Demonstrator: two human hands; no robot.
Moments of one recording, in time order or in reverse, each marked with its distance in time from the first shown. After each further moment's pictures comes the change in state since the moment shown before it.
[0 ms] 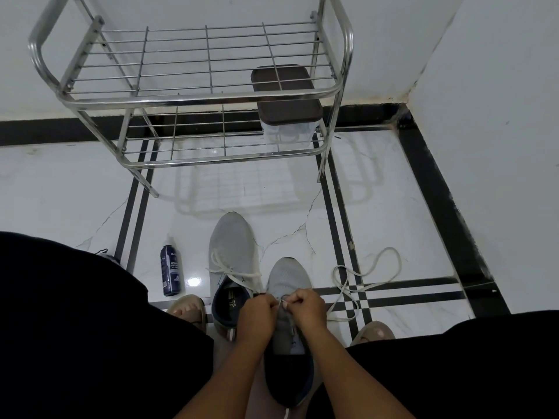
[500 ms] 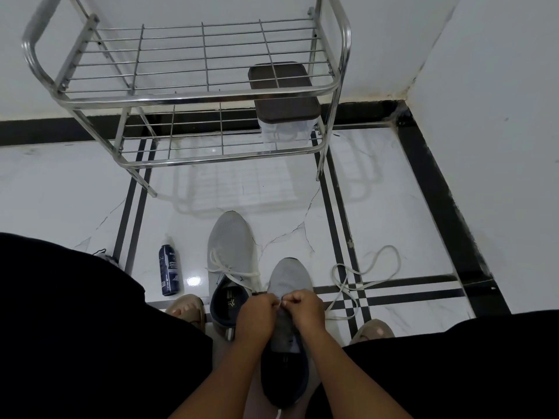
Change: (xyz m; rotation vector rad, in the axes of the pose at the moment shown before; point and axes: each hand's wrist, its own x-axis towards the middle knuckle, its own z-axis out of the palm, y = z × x) left_hand 0.005 0.000 0.003 0.144 -0.028 0.064; right_hand -0.003 0.001 0.002 -0.101 -0.048 -0.063
